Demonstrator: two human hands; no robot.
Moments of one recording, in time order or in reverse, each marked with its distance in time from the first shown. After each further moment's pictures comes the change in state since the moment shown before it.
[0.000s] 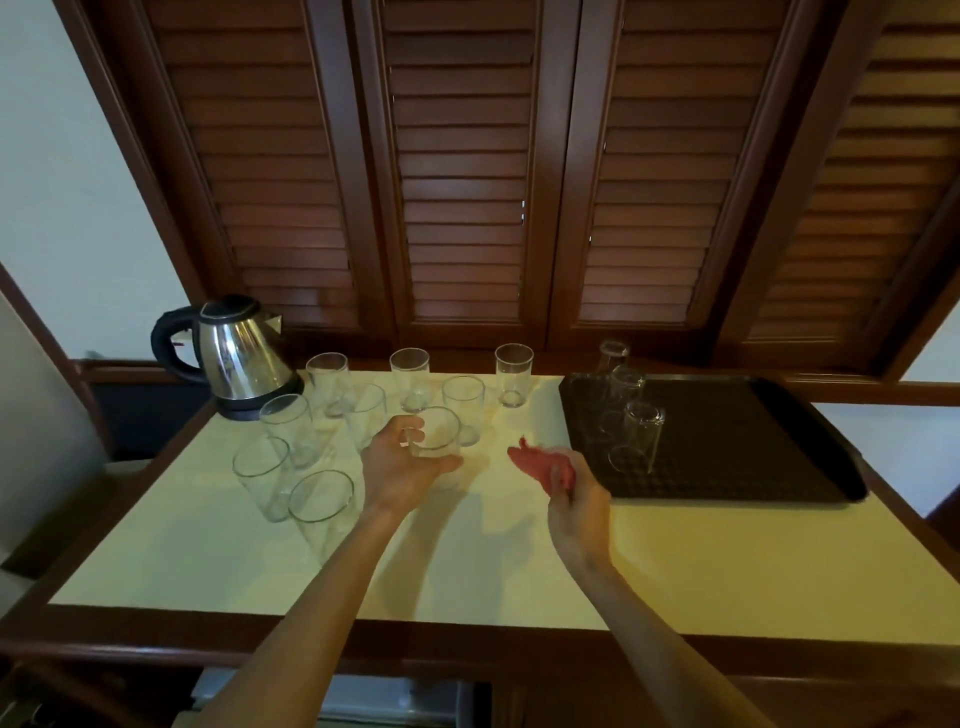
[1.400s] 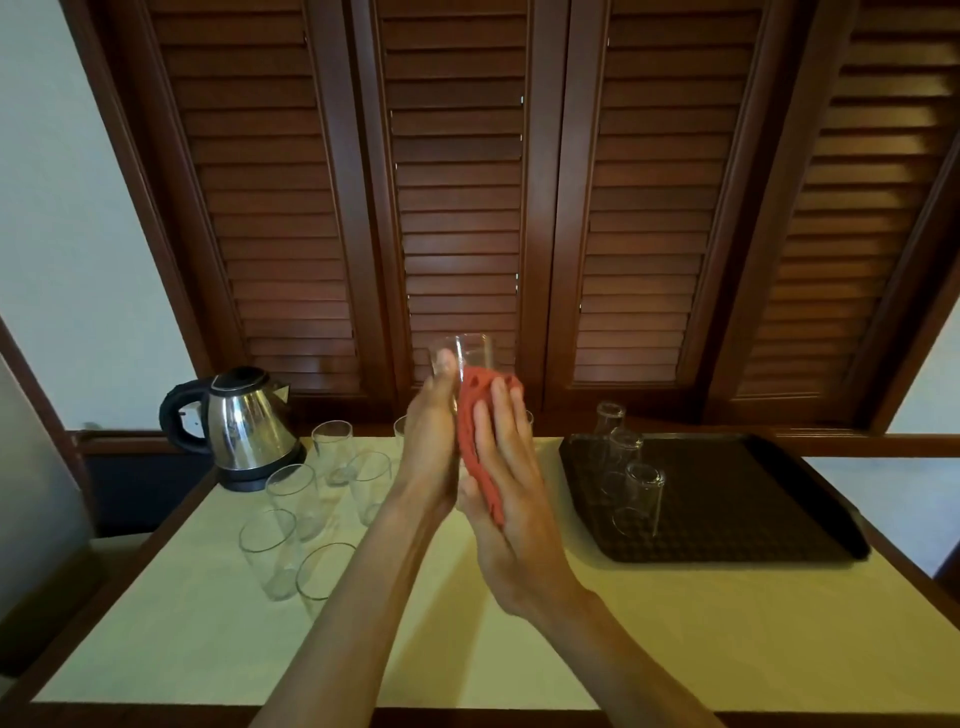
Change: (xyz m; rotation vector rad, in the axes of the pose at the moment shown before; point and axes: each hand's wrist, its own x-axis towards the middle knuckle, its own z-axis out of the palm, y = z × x) left_hand -0.028 0.139 -0.030 -0.758 -0.318 0.174; right_hand -0.007 -0.156 0.025 -0.068 -0.184 -0.581
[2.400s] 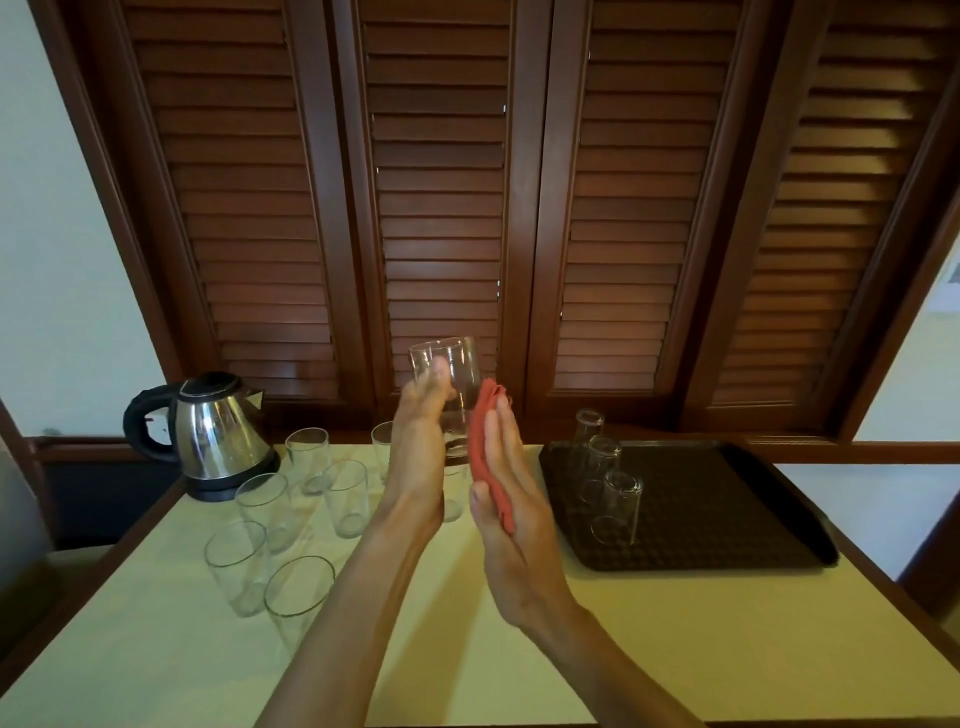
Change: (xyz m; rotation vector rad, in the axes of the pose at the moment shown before) left_hand -0.008 0.001 0.016 0.029 0.064 0.034; right_hand -0.003 0.009 -0.014 0.209 0.036 0.072
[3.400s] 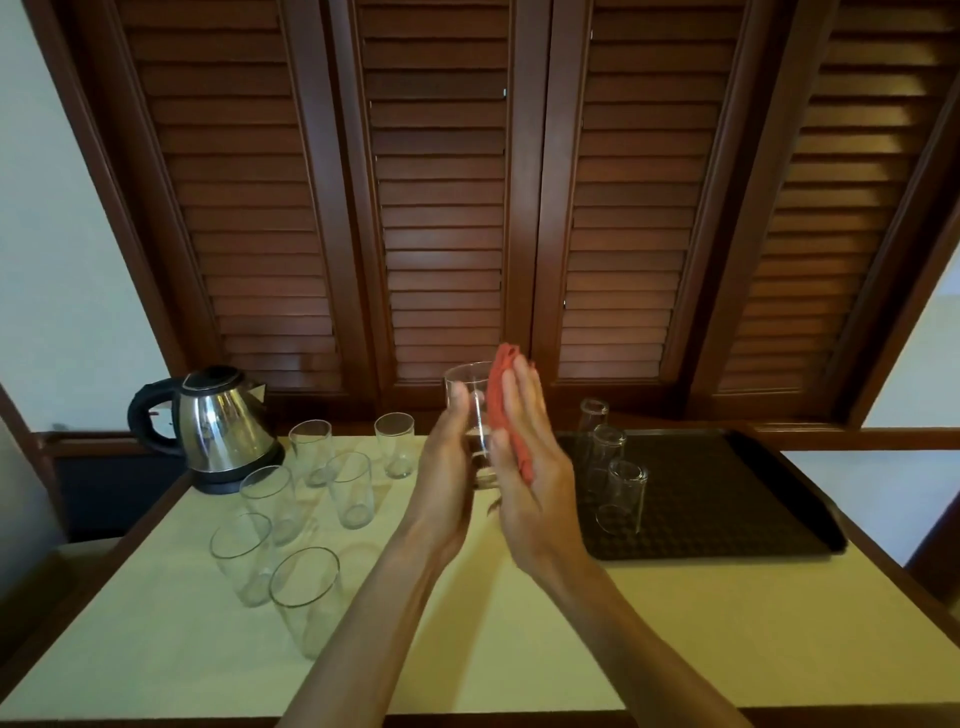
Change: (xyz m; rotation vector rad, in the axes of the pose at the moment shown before) left_hand -0.010 -0.029 0.001 0.043 -0.179 -0.084; right_hand 0.022 0.004 -0.011 -0.064 0.110 0.052
